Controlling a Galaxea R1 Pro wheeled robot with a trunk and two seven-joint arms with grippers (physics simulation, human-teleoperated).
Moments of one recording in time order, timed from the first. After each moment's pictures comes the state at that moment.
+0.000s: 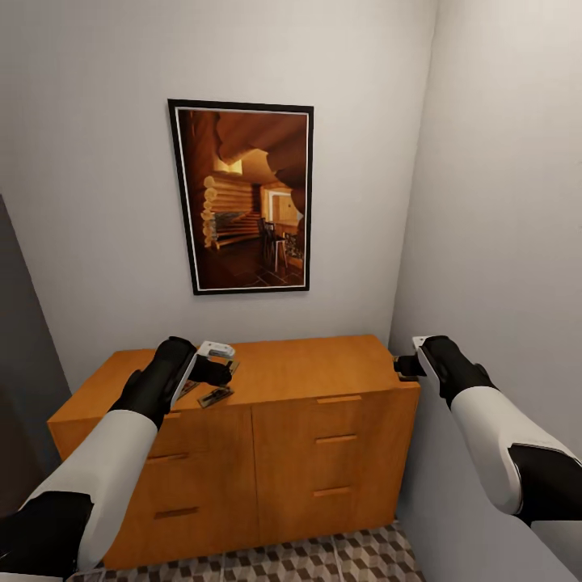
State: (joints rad) left arm -0.95 0.01 -0.07 -0.80 -0.25 0.97 -0.30; right arm -1.09 -0.11 -0.11 -0.47 0.20 0.75 0.01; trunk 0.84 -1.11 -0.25
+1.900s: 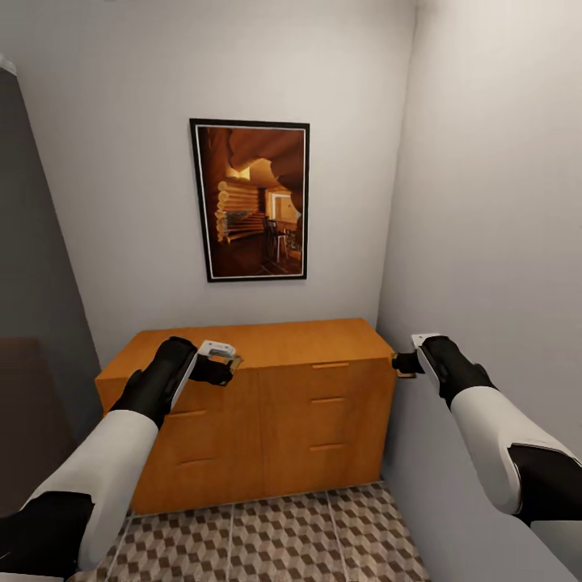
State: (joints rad) left arm -0.95 0.00 -0.07 -0.80 -0.25 0.96 -0.30; right arm -1.09 -0.11 -0.11 -0.47 0.20 0.70 0.02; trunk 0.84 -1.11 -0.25
